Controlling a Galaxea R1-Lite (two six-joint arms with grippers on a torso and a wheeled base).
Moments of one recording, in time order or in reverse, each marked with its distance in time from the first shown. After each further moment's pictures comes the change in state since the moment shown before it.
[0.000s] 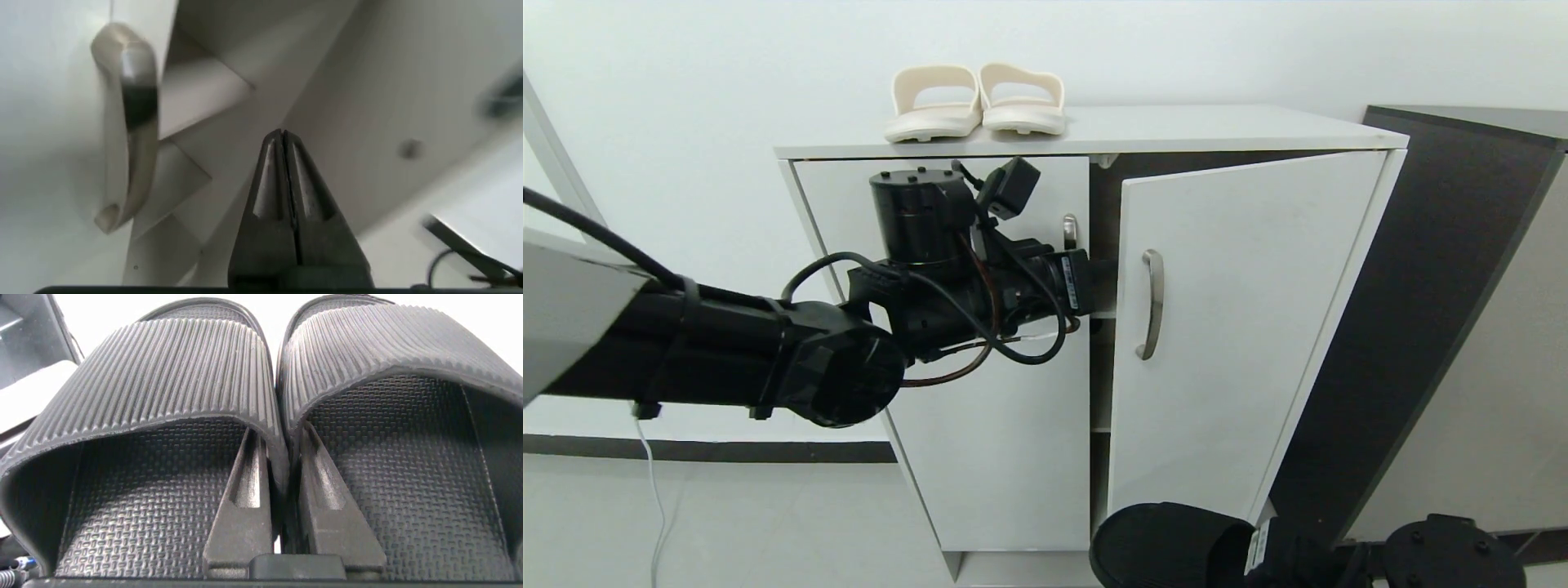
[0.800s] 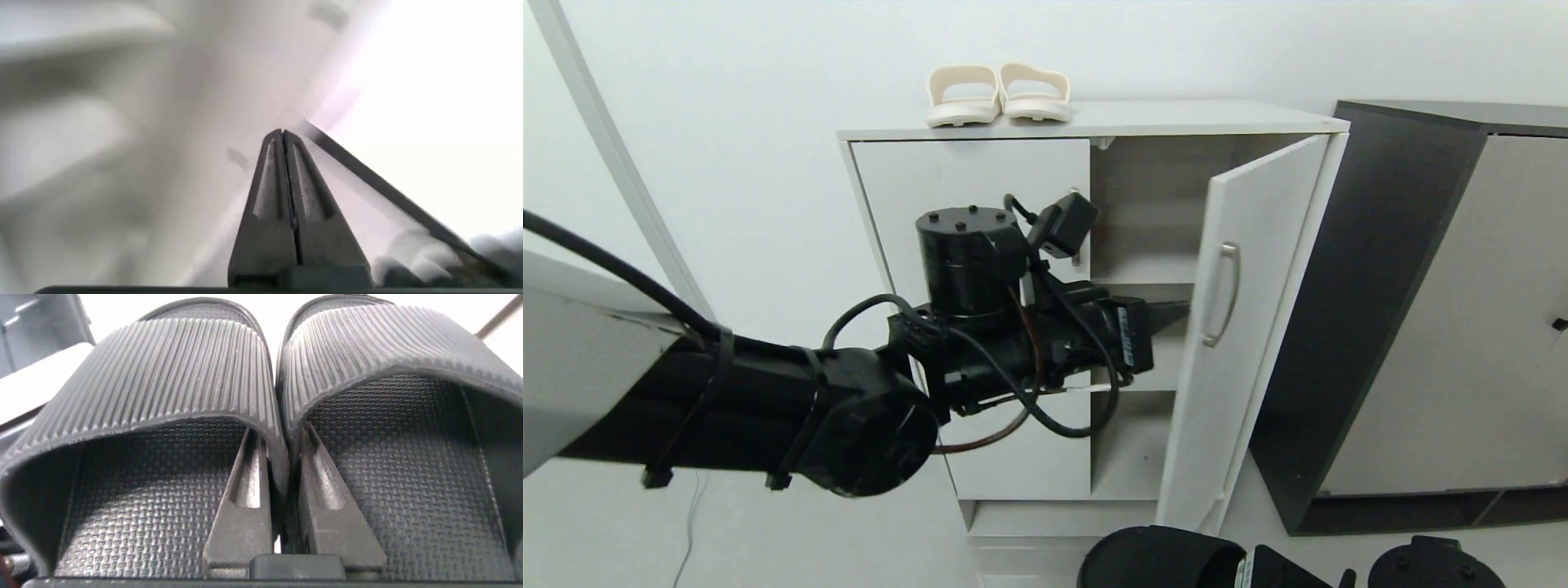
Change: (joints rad) left arm -0.160 -0.013 0.101 -0.099 0.014 -0.023; right arm 0.046 0.023 0.006 -0.001 -0.002 0.005
